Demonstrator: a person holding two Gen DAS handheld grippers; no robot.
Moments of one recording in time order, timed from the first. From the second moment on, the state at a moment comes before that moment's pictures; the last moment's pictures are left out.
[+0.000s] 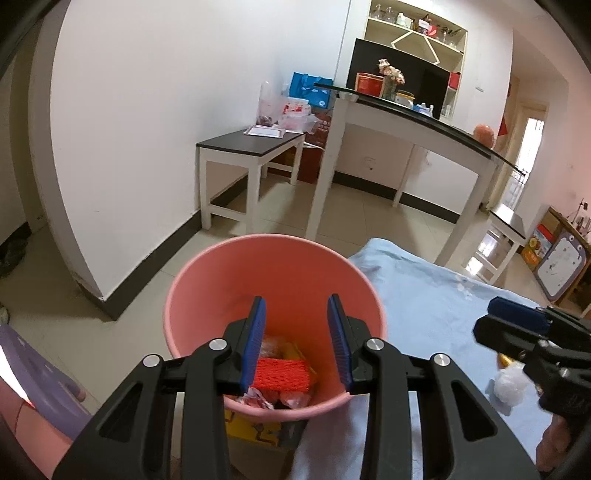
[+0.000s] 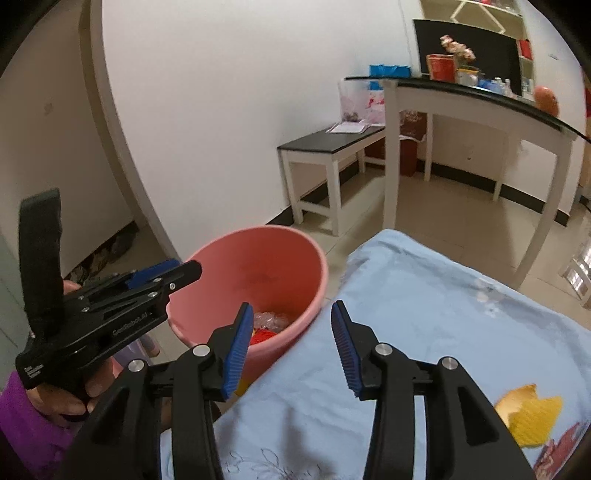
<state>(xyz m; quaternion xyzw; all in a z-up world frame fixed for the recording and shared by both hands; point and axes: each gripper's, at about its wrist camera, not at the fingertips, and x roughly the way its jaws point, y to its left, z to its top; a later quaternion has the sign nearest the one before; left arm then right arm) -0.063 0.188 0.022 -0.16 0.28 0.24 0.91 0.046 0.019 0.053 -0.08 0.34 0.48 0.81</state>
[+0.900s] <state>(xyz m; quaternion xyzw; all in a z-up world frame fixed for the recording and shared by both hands) 0.020 0.043 0.000 -0.16 0.36 -0.03 0.92 0.091 -0.258 0.012 0.03 0.39 0.18 0.90</state>
